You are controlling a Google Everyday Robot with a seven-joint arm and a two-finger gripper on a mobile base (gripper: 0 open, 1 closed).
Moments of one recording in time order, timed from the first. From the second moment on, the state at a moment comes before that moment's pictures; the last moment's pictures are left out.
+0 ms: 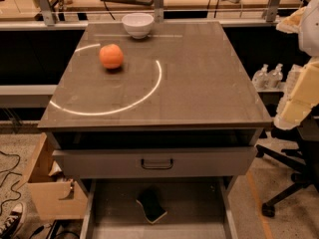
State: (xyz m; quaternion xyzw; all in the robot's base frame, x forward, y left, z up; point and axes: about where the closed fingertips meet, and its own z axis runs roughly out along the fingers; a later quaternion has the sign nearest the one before) arm 0.435 -0.205 1.011 -0.60 0.77 -0.07 0.21
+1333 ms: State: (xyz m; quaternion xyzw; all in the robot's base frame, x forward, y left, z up) arm 0.353 -0.195 0.960 -0.50 0.81 -0.08 0.29
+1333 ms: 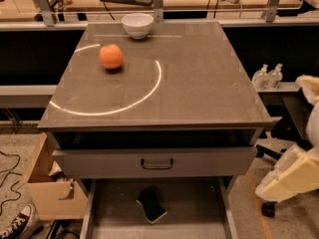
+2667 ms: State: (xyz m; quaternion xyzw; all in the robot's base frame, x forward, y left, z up) arm 0.334 -0.180 0.844 -0.46 0.84 -0.05 0.29
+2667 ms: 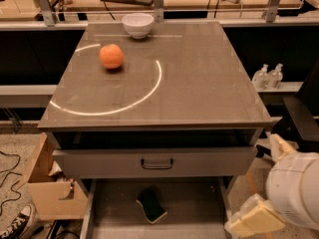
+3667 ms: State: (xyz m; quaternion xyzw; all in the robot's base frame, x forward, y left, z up) arm 0.359 -0.129 0.678 -0.40 0.87 0.00 0.30
